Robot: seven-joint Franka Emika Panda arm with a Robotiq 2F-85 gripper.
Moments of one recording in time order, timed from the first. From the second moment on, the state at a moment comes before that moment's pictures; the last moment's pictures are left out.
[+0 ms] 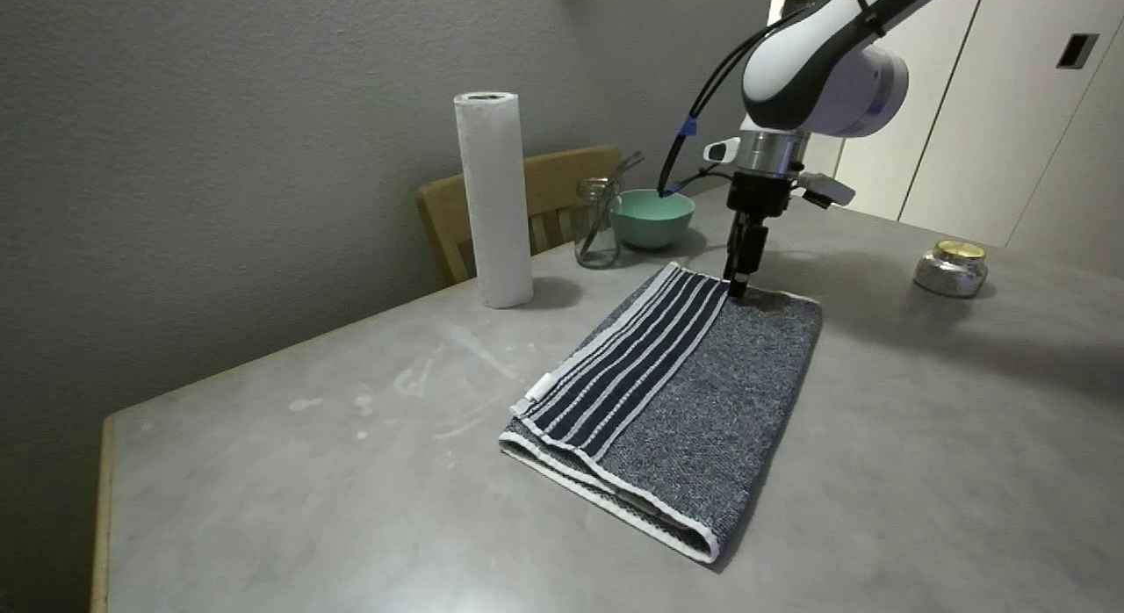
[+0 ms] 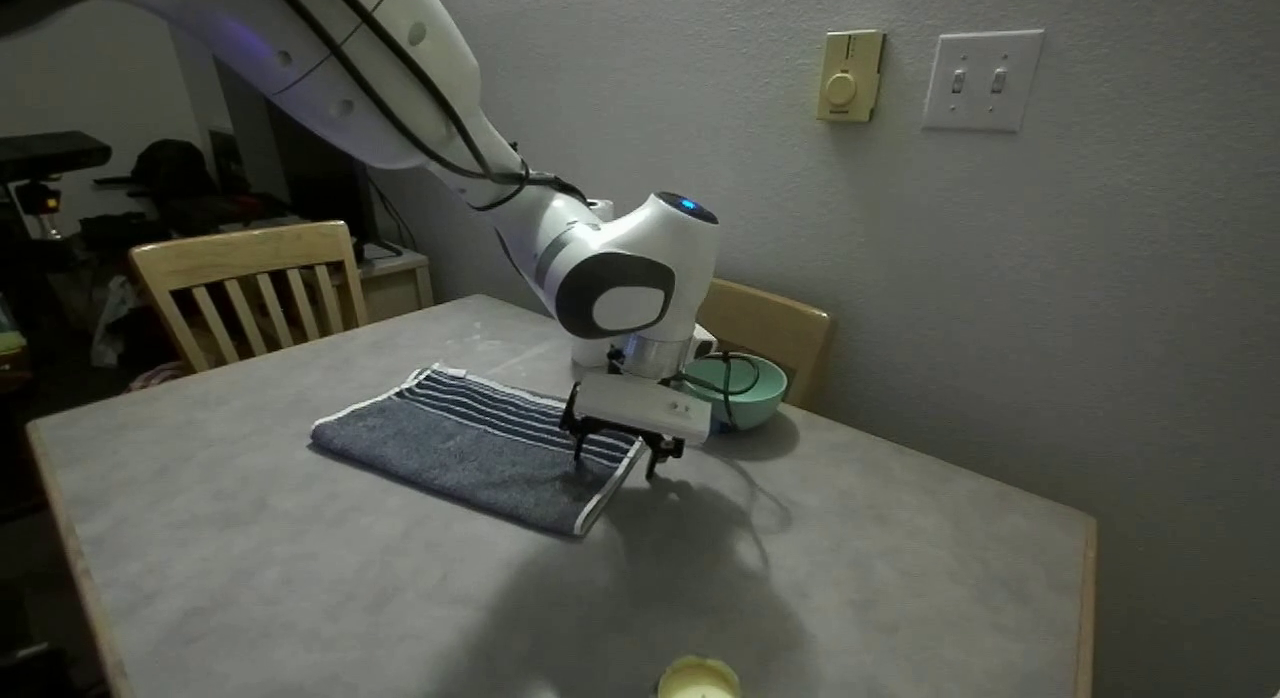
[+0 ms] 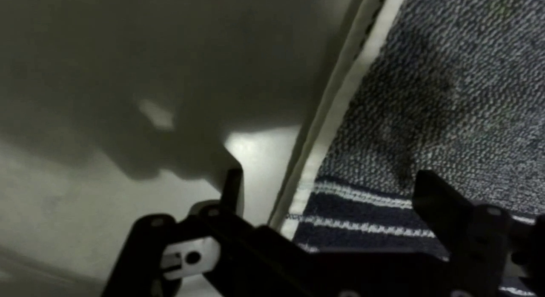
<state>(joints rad) -0.31 0.88 0.15 -1.51 0.15 2.29 -0.96</state>
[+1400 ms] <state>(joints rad) -0.32 0.92 0.17 -1.41 0.19 2.19 -1.01</state>
